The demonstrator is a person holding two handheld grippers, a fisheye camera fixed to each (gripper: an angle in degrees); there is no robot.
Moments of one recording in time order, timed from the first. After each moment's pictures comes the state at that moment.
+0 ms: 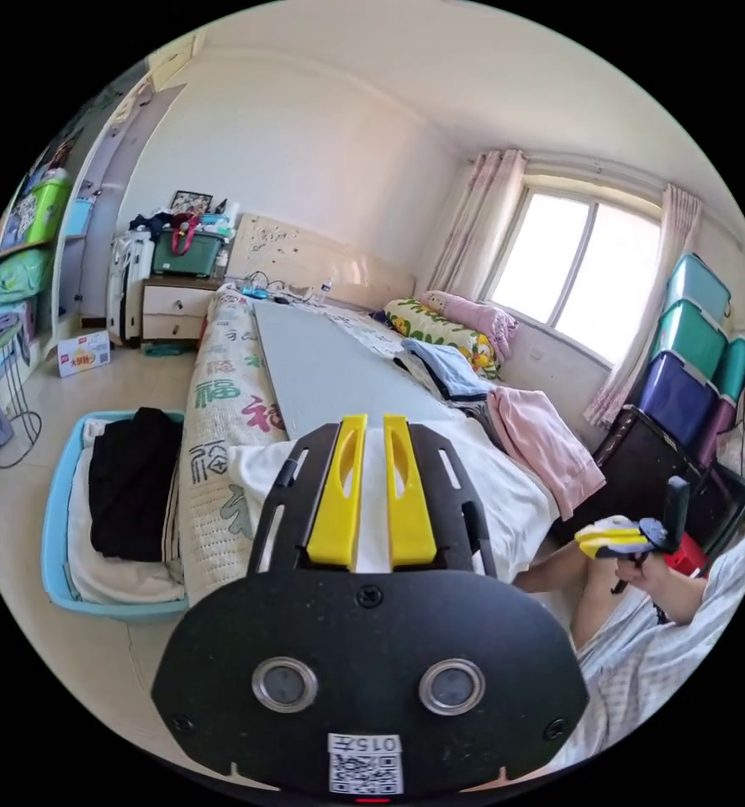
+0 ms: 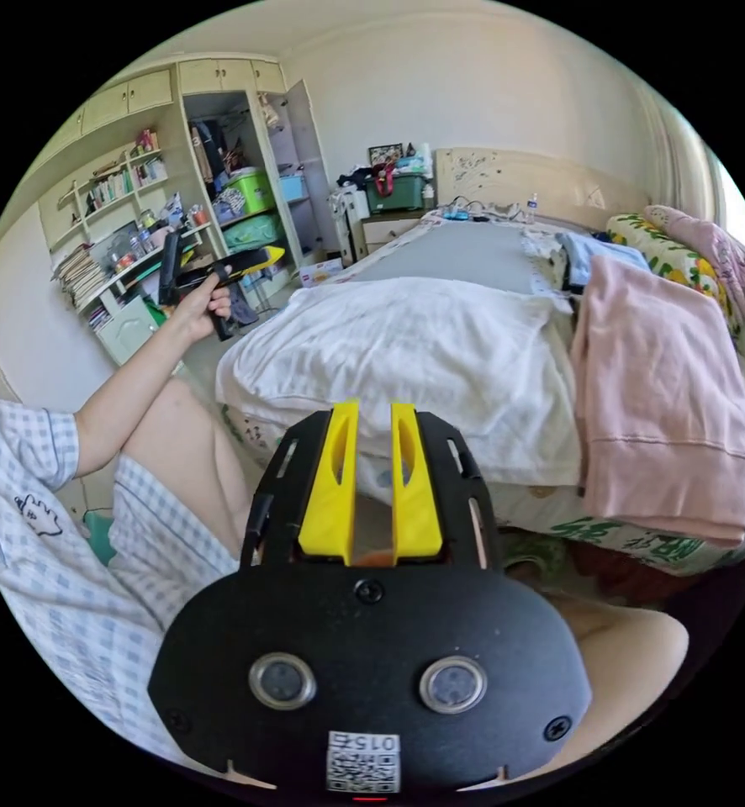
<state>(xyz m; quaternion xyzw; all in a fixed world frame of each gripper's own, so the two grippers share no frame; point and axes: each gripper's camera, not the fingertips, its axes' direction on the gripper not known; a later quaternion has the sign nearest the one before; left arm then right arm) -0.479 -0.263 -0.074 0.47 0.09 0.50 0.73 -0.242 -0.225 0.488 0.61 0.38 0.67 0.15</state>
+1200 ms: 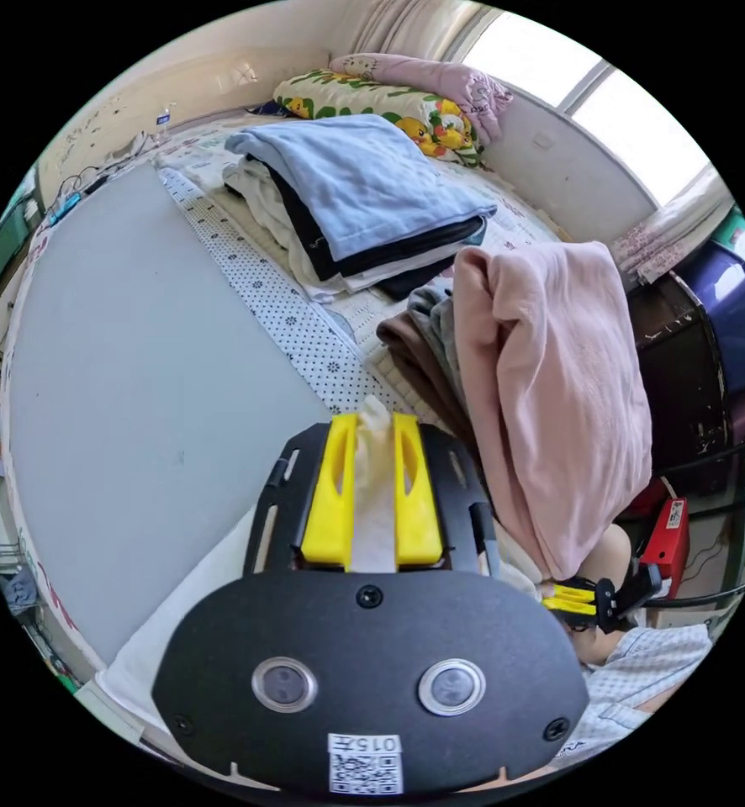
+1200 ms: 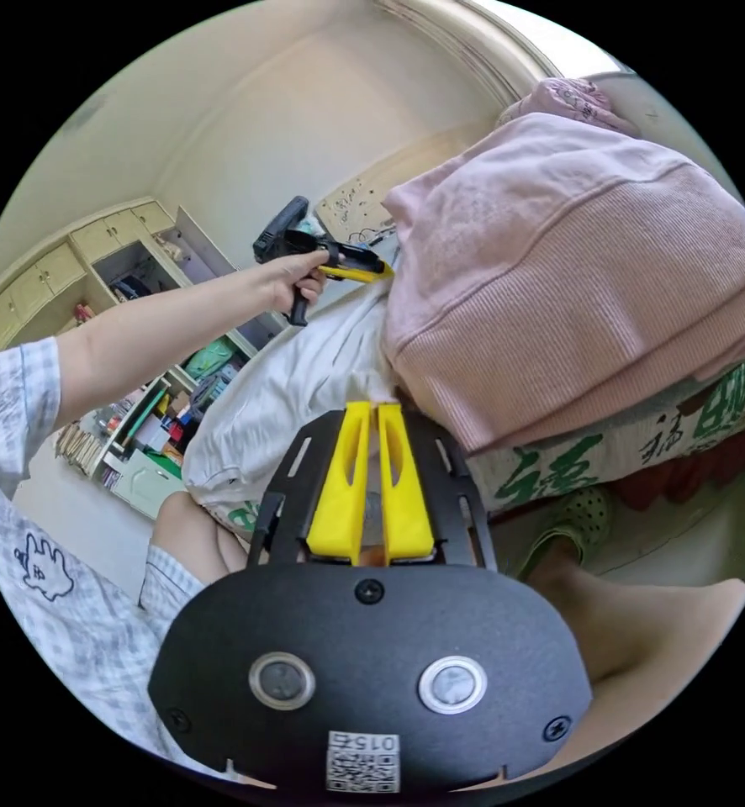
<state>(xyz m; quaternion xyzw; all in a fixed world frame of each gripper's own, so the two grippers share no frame) -0.018 -0.368 0.199 0.12 -0.13 0.58 0.79 -0.331 -0.172 0.766 0.74 0.30 0.60 -0.05</state>
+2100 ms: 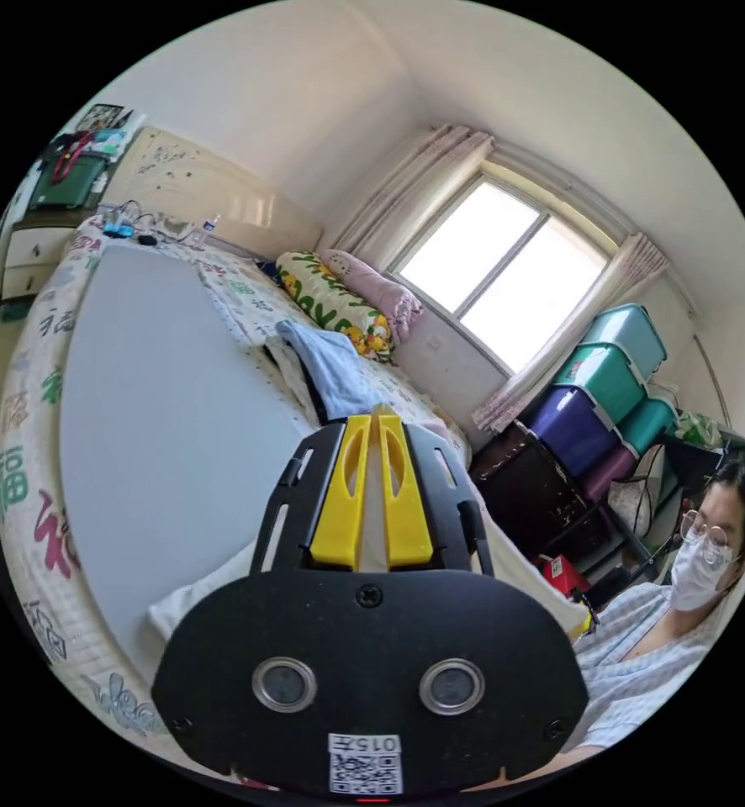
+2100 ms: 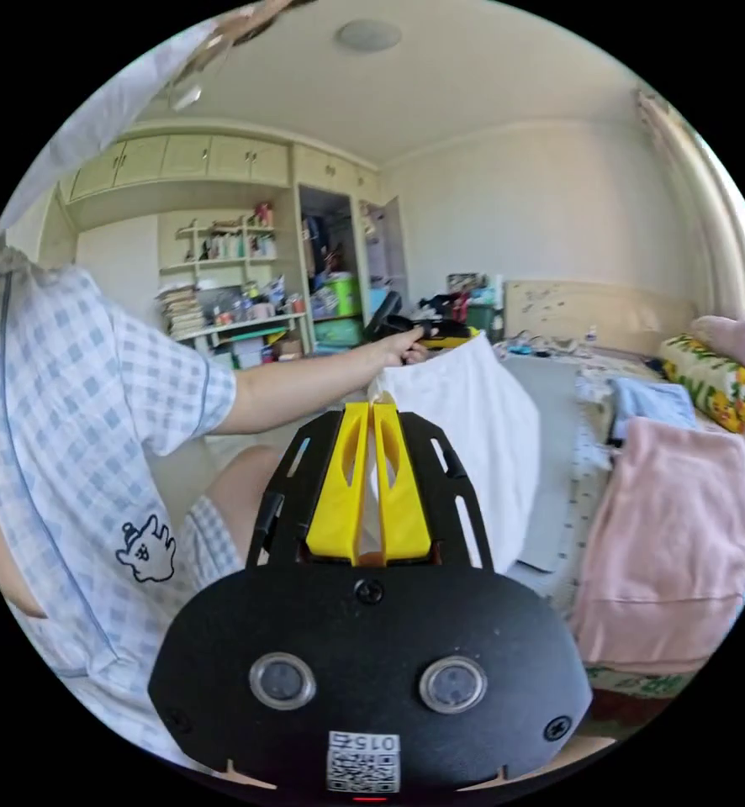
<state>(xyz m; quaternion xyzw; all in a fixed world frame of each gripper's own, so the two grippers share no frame) -0.251 -0.377 -0.145 0.28 0.24 0.55 0.75 -0.354 -0.363 0.421 0.66 0.55 0.48 0.17</state>
